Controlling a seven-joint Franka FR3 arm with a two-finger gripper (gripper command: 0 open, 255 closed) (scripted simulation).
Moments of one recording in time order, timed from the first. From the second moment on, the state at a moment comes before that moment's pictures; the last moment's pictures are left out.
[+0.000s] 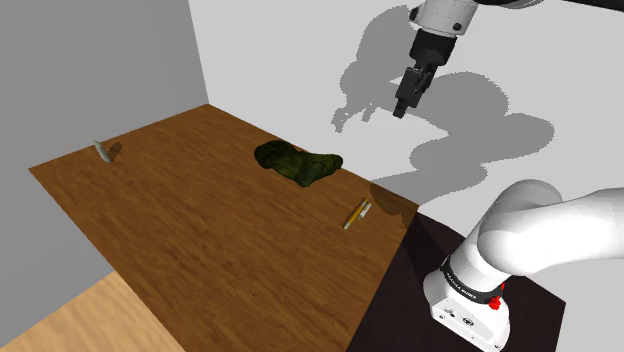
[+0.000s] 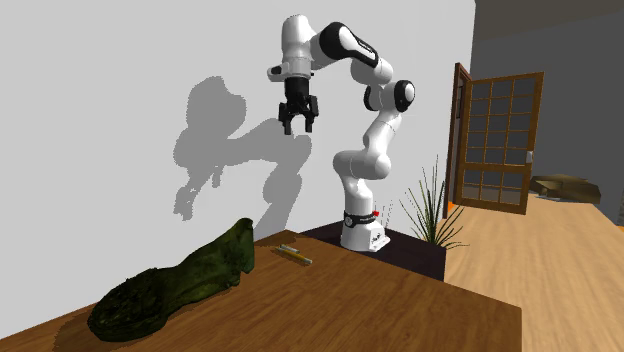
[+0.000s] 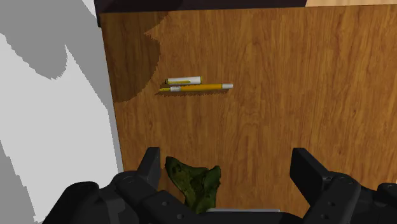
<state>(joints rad) 0.00 -0.81 -0.03 -2.33 0.06 1.56 -0.17</state>
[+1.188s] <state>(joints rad) 0.19 -0.69 -0.15 -2.79 -0.06 2.11 -0.75</state>
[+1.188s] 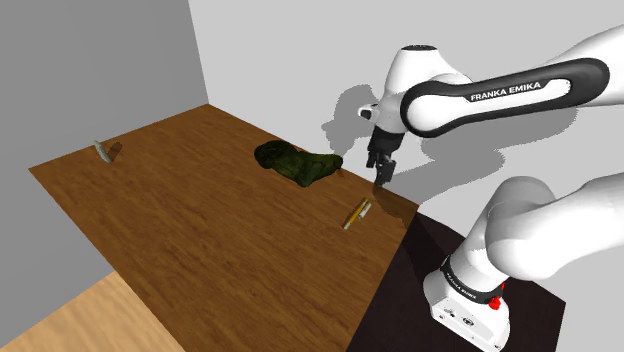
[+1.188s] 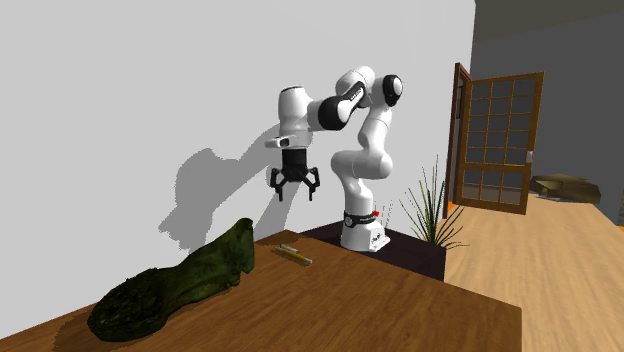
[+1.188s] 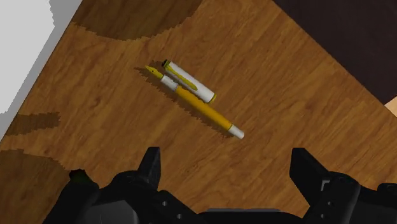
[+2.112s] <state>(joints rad) 0.32 -0.28 -0.27 -2.92 -0.12 2.65 -1.13</state>
